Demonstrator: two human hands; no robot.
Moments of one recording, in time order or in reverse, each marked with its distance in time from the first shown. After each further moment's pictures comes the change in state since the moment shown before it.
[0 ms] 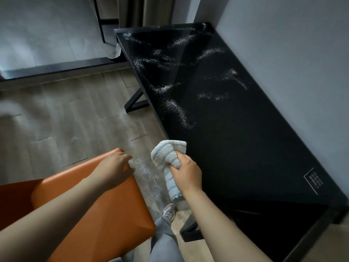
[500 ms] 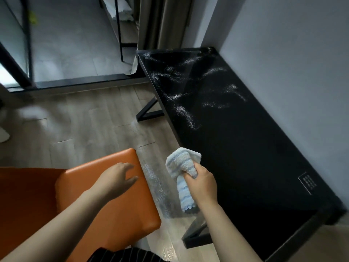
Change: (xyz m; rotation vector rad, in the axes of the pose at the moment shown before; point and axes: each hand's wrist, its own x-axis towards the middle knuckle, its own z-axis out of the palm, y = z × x) left_hand -0.122 0.009 -0.005 -0.168 0.089 -0.151; right_hand -0.102 -0.016 -0.040 0.089 0.042 0.051
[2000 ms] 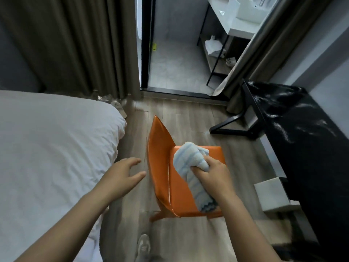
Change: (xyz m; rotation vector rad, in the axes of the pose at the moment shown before) left_hand -0.441 -0.295 -0.091 -0.344 0.372 -0.317; right_hand -0.347 -0.275 0.173 -0.143 -0.239 -0.442
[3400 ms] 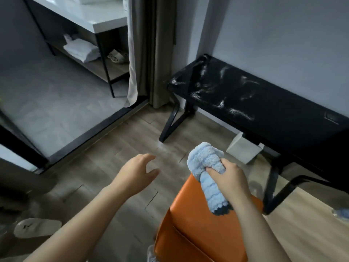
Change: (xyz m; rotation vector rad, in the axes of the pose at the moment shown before) left_hand 0.556 0.161 -0.051 0.338 -0.542 0.775; right_hand 0.350 -0.038 -0.020 0.195 0.628 0.848
